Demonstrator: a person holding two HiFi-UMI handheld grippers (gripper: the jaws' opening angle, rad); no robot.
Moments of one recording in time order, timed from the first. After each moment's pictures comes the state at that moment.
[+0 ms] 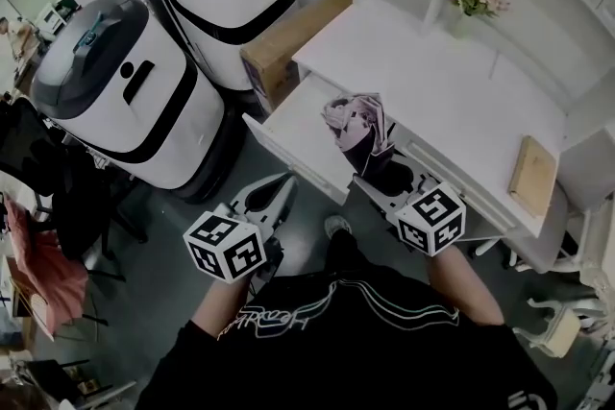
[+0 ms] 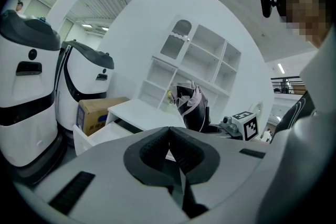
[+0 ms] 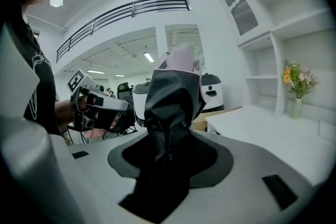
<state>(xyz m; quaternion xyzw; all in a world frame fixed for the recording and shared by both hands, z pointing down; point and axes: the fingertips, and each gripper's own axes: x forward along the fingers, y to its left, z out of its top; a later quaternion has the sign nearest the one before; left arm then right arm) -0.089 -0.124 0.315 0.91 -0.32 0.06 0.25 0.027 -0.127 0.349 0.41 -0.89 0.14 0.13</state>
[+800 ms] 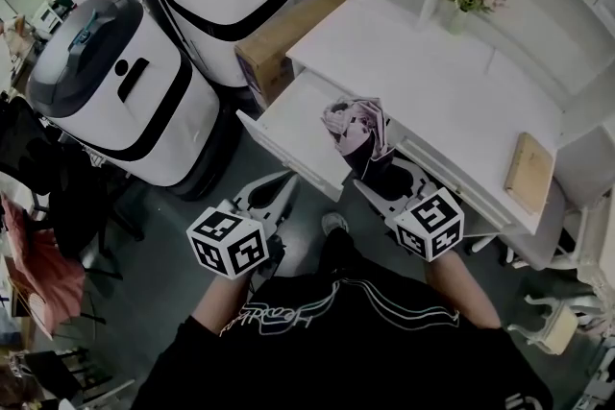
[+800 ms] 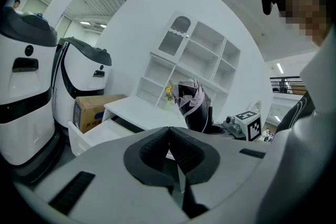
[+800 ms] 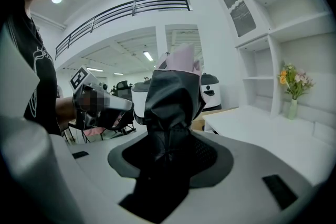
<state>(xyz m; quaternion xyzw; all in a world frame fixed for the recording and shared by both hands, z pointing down) -0.071 -0.120 0.324 0.91 -0.31 0.07 0.26 0.040 -0.113 0.354 0.42 -0.89 0.13 0.14</state>
